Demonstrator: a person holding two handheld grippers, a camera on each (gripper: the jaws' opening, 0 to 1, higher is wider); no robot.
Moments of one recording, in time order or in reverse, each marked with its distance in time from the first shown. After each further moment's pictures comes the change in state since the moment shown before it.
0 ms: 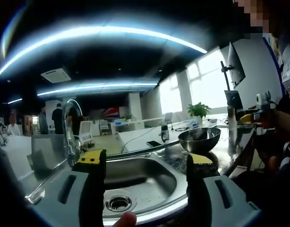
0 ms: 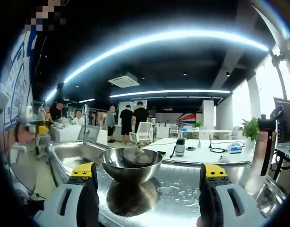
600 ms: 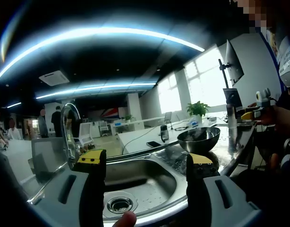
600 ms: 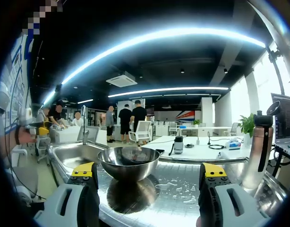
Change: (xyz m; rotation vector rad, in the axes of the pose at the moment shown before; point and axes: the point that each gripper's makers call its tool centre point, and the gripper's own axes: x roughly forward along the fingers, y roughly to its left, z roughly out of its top) left arm -0.002 -0.001 0.006 0.013 -0.008 0.007; right arm -0.011 -0.010 -0.003 0.032 0.014 -0.015
